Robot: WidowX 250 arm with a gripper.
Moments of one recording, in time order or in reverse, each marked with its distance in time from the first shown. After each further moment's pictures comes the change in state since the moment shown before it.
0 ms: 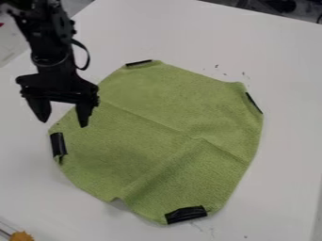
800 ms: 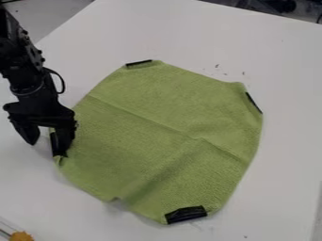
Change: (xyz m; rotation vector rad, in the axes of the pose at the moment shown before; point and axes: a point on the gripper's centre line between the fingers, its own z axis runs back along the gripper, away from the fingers) arm -0.013 0.029 -0.052 -0.084 0.077 -0.084
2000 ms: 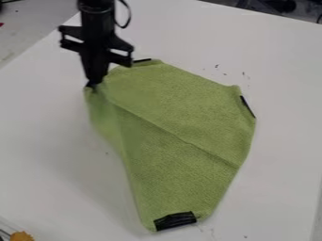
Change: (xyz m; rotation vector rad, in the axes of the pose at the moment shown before) arm 0.074 -0.078 0.077 0.149 0.034 -0.106
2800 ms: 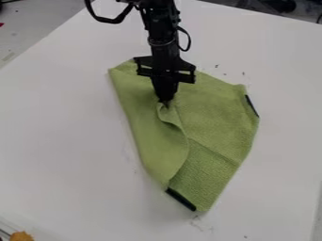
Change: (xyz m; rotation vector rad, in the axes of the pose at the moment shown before) arm 0.078 -0.089 -0.067 -0.267 -0.092 -0.086
